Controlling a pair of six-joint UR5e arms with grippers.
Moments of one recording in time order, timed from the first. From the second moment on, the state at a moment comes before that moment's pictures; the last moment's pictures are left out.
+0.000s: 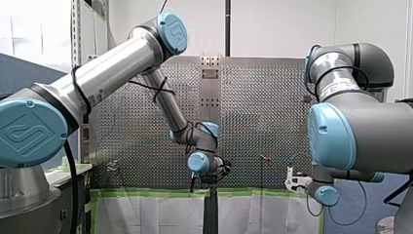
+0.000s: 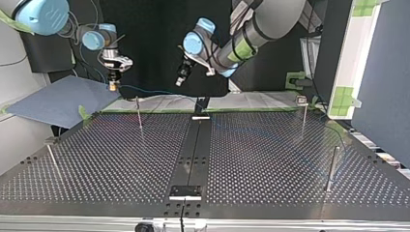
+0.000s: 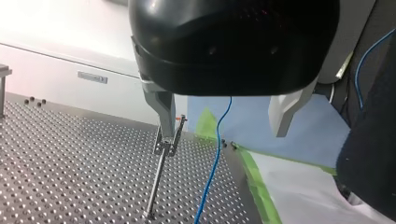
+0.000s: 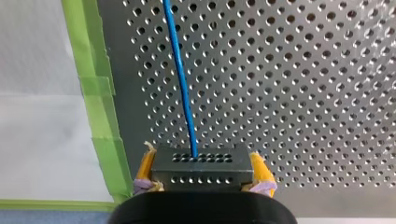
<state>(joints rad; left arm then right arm) -0.71 -2.46 -1.63 -2.44 -1.74 -1.66 1.58 -0.51 1.79 -1.18 1.26 1.64</state>
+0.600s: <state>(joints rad) -0.71 -2.50 -1.59 -2.29 -1.77 -1.65 1.57 -0.51 1.78 -1.19 1.23 1.68</state>
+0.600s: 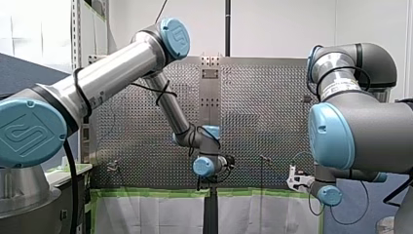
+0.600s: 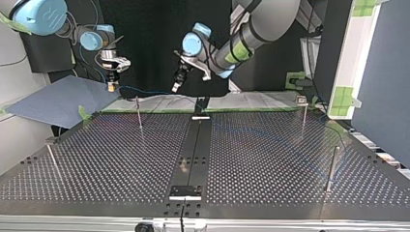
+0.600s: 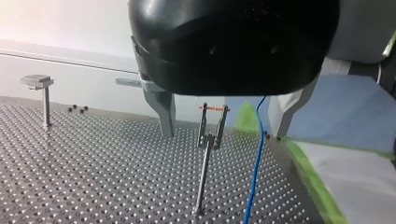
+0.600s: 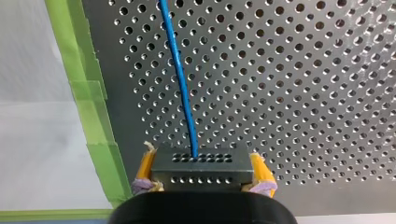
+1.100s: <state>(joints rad) -0.71 -2.57 -1.51 -2.18 -1.77 -1.63 1.57 -0.51 1.78 -1.18 1.23 1.68</state>
